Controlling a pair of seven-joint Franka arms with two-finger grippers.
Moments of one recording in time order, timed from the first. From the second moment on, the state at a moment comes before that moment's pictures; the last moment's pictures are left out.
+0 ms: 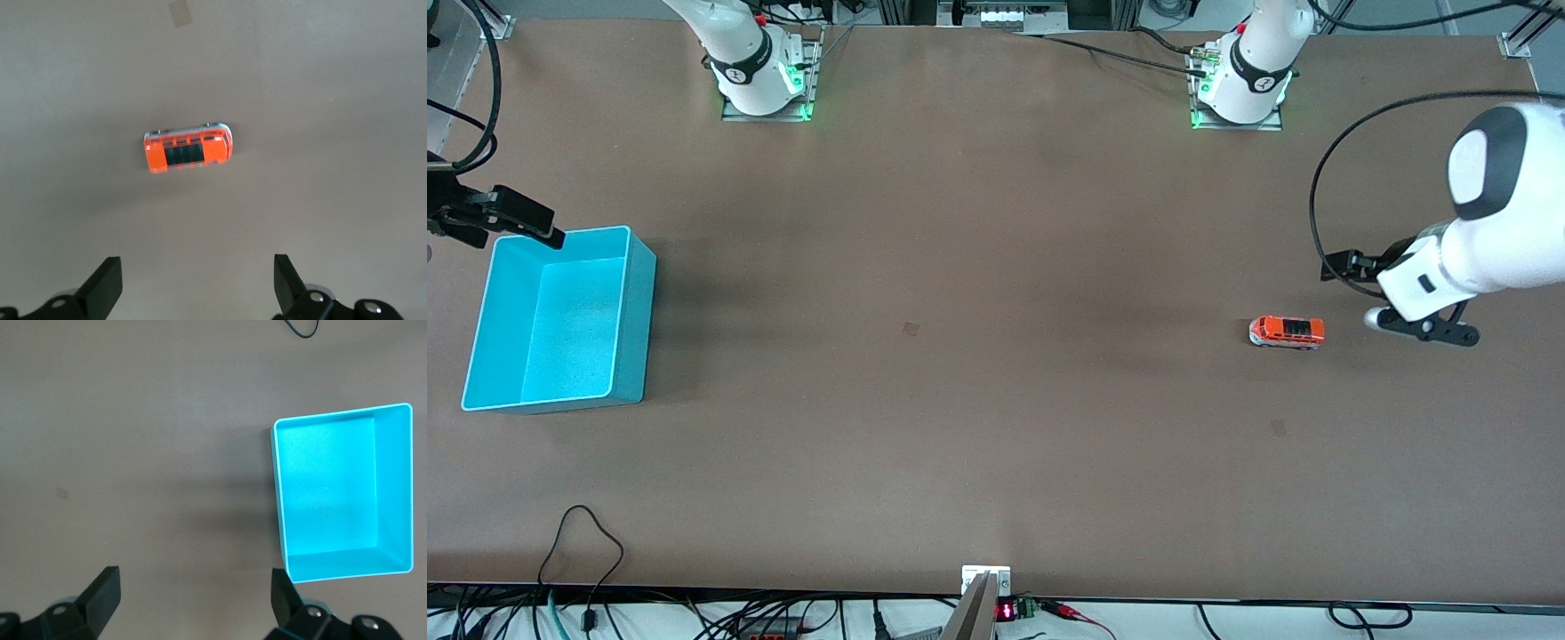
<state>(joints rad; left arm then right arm) 0.04 0.22 -0.02 -1.80 -0.01 1.78 0.24 -0.08 0.11 0.04 -1.46 0.03 1.56 -0.01</state>
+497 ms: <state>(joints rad) 0.05 0.32 -0.02 -1.90 0.05 1.95 0.63 -0.08 0.11 0.04 -1.47 0.03 1.56 -0.01</state>
